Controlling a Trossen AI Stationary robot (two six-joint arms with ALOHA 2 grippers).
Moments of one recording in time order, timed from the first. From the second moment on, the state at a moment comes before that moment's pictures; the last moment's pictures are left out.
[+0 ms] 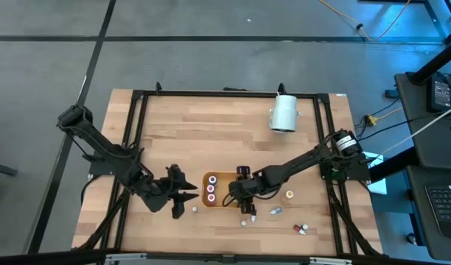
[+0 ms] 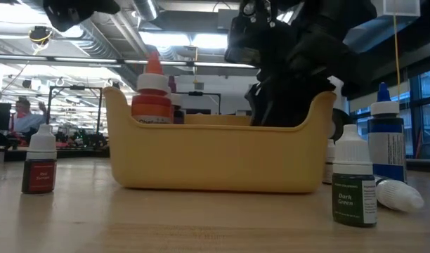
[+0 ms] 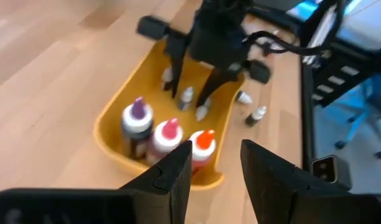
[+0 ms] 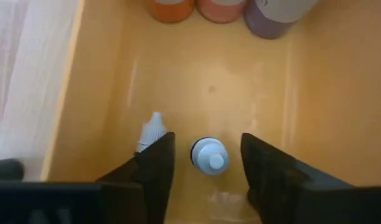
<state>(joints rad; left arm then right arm) -0.67 1.29 0.89 -0.33 -0.62 -0.88 0.35 1.93 1.22 -0.35 0.13 0.20</state>
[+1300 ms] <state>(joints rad) -0.67 1.70 0.95 -0.36 -0.32 -0.86 0.35 1.46 1.36 -0.80 0.44 0.23</state>
